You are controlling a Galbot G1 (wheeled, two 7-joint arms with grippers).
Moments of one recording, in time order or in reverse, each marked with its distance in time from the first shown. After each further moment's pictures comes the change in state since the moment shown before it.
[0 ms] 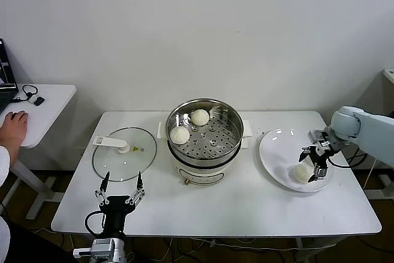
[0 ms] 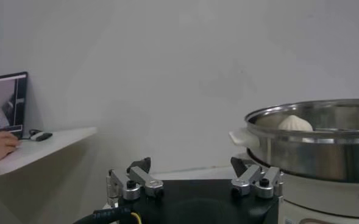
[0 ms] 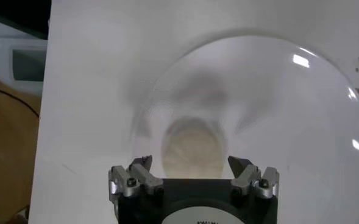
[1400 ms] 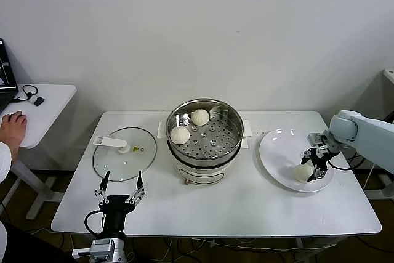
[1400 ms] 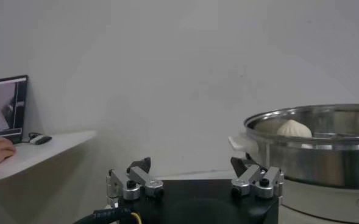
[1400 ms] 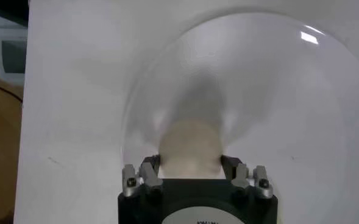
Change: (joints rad) left arm 0.007 0.003 0.005 -0.017 -0.001 0.000 -0.001; right arm -0.071 0.011 0.081 -0.040 -0.058 -0.006 0.007
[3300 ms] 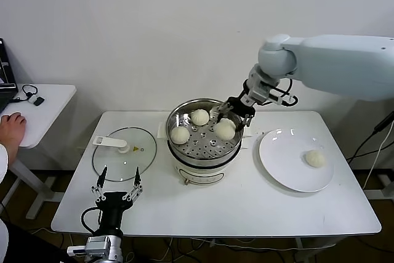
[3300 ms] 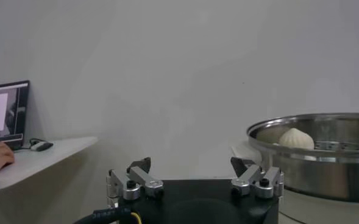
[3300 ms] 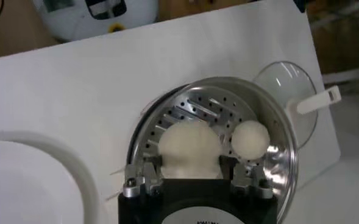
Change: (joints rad) left arm -0.006 0.018 -0.009 -0.031 -0.020 0.023 0.002; right arm 0.624 0.390 -0.324 0.338 0.031 0.605 0.155
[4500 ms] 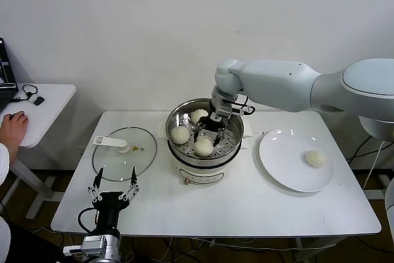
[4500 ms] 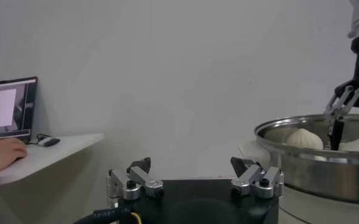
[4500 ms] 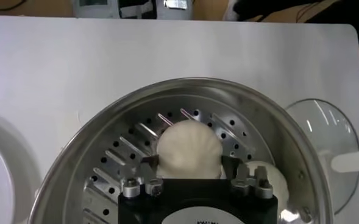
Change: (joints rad) left arm -0.006 0.002 -0.020 0.006 -0.029 -0.002 -0.002; right arm -0.249 0.266 0.072 -0.308 -0.091 0.183 -0.038
